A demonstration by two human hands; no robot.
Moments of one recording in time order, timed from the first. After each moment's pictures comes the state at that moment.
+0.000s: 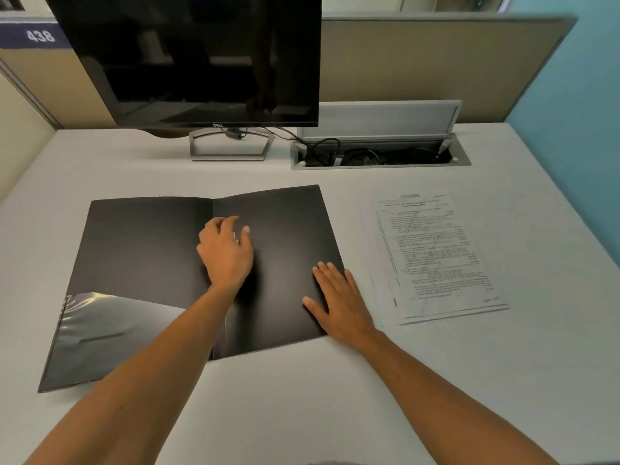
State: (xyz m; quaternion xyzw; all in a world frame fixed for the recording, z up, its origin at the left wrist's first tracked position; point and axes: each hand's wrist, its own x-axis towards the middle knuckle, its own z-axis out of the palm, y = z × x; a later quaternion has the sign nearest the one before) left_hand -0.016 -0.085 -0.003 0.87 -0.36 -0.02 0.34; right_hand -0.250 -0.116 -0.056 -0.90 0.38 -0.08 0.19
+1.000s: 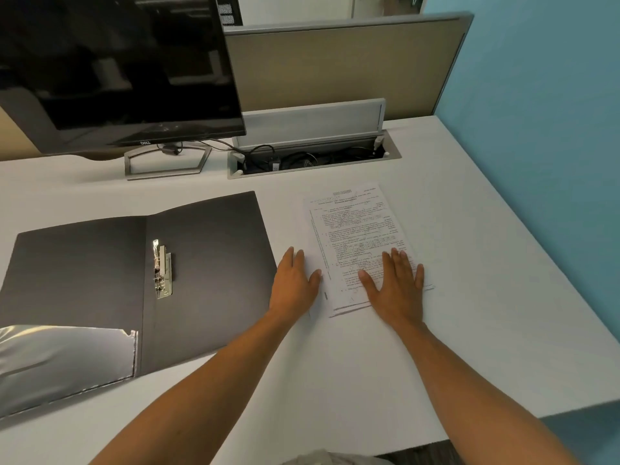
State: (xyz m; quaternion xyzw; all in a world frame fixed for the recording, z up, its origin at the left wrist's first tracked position) left_hand -0.244 -0.135 -0.019 0.79 -0.51 -0.25 0.22; right_hand -0.442 -0.196 -0.057 -0.77 0.62 -0.09 0.10
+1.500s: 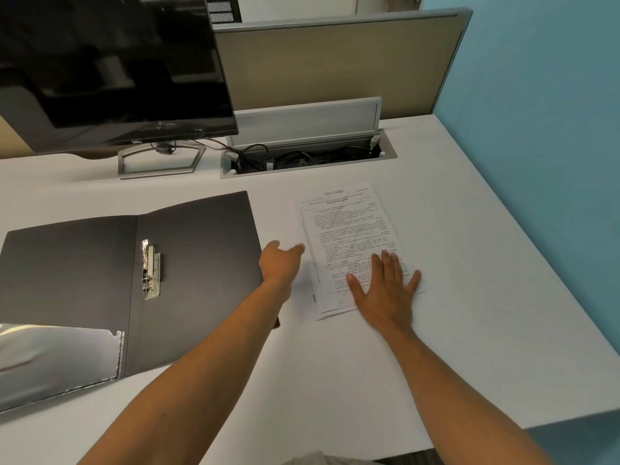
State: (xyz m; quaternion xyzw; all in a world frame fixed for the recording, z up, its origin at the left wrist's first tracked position) left_hand -0.247 -0.178 0.018 0.77 -0.14 -0.42 0.46; right_hand -0.441 -0.197 -0.055 -0.77 0.62 -0.08 0.09
